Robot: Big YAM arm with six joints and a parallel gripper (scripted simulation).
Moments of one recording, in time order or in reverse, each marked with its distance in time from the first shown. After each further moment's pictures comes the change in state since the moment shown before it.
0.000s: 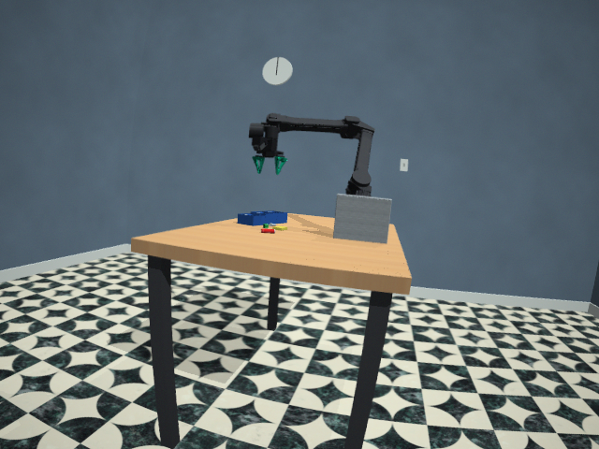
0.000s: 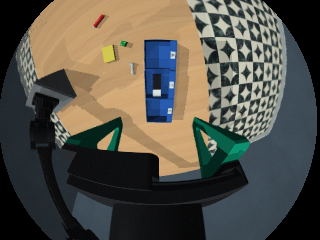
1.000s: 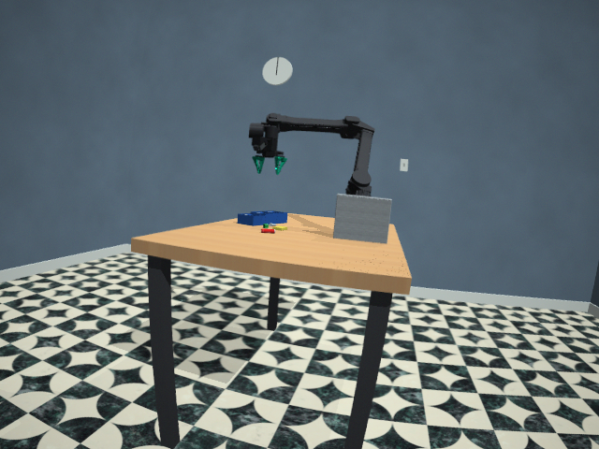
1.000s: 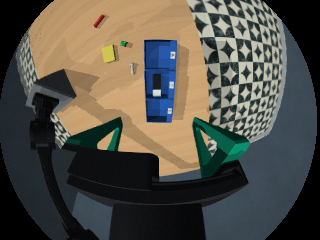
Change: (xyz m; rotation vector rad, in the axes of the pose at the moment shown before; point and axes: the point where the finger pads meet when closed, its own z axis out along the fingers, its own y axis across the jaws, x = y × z) arm 0.000 0.000 0.000 0.000 0.000 0.000
